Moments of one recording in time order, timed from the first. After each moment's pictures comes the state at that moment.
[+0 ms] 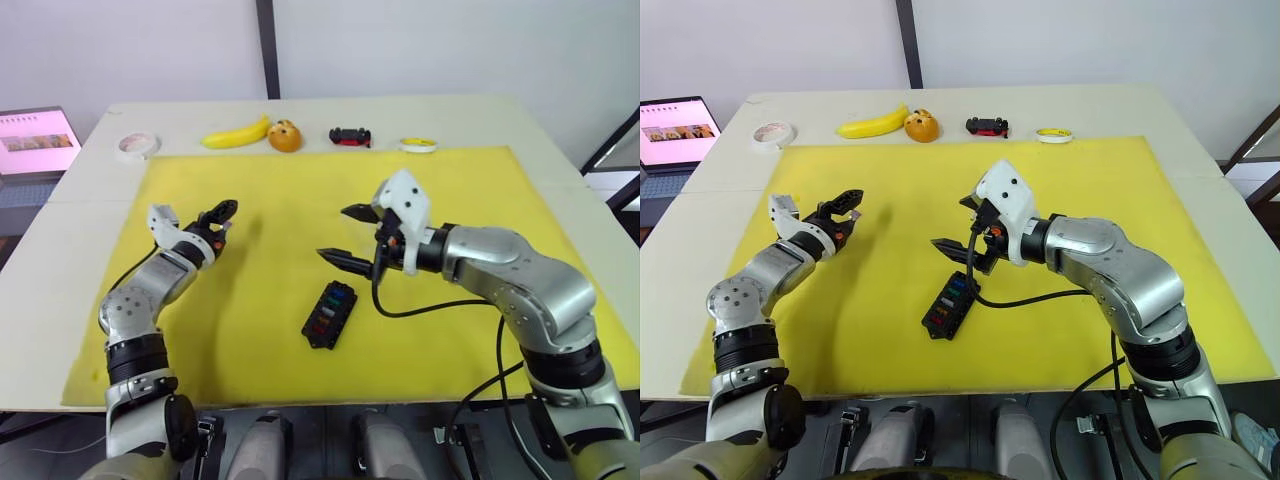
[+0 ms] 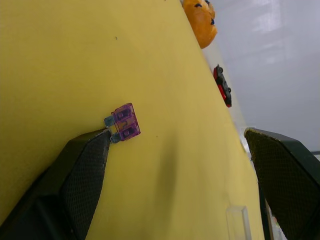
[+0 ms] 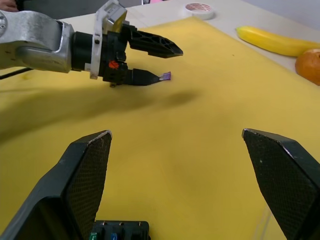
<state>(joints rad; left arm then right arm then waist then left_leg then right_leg) -0.53 0.24 0.51 0.20 -1.24 0.85 0.18 -0.61 -0.57 0.13 -0.51 0.56 0.95 0.57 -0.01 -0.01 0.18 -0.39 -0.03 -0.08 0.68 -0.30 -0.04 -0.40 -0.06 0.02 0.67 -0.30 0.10</state>
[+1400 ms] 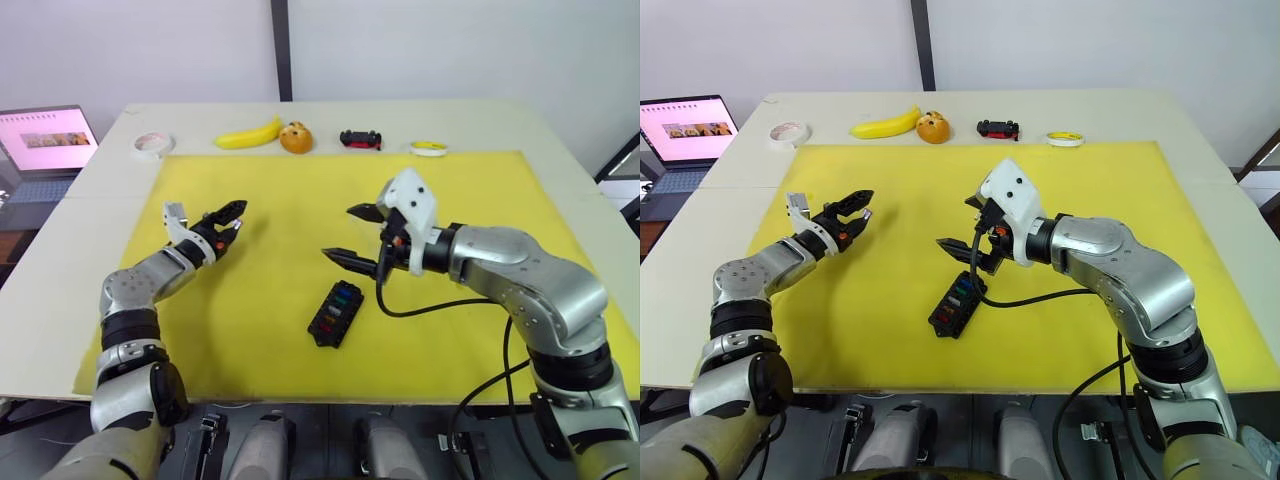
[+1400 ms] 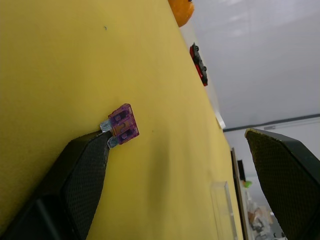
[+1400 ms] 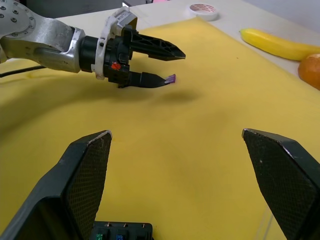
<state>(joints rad) -0.68 0.33 0.53 0.61 -1.01 0.92 -0.28 -0.61 -0.59 0.11 -0.54 0.57 1.00 0.56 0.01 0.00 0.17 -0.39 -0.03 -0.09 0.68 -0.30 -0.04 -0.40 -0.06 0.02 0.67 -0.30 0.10</state>
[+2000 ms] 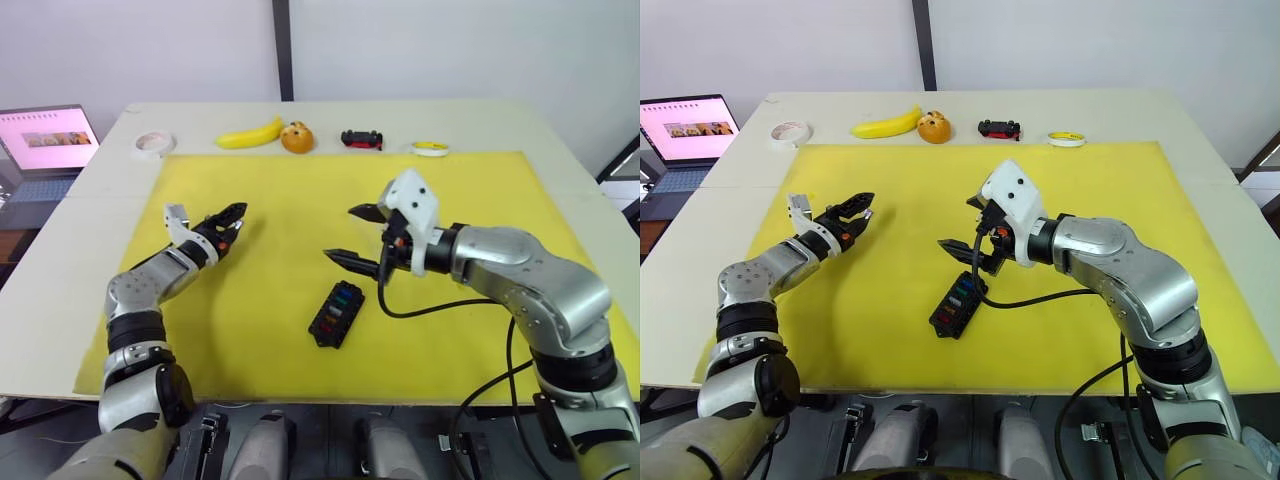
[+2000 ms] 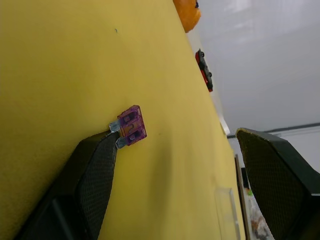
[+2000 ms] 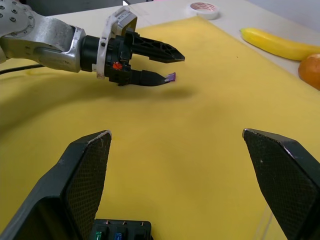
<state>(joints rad) -0.68 0.29 0.57 0.57 -0.99 0.92 -0.23 -0.60 -0.61 0.11 -0.55 0.57 1.00 0.56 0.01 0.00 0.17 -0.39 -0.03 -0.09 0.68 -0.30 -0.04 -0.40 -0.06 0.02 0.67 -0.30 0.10</state>
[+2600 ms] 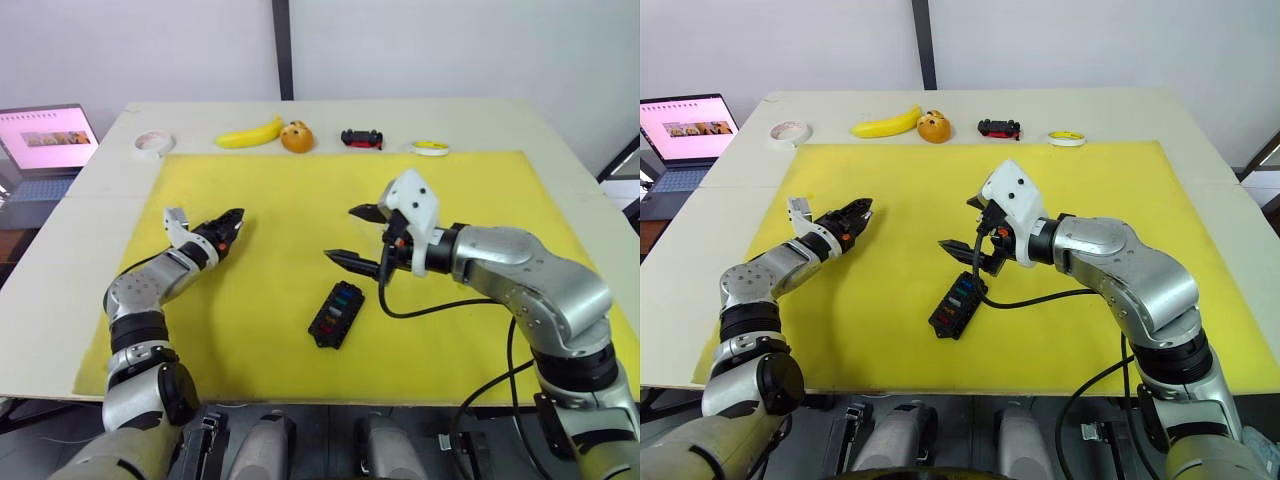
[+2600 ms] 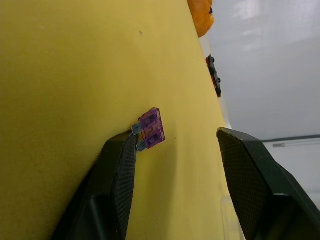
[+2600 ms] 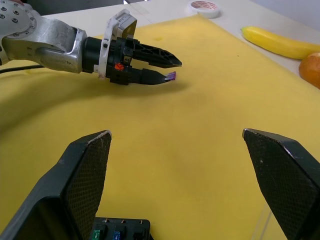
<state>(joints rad) -0.69 0.27 0.60 0.58 -0.97 0.92 -0.19 -0.60 -0.61 0.11 -0.55 0.57 1.00 0.57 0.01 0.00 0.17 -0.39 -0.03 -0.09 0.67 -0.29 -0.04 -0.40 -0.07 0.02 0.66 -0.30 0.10</state>
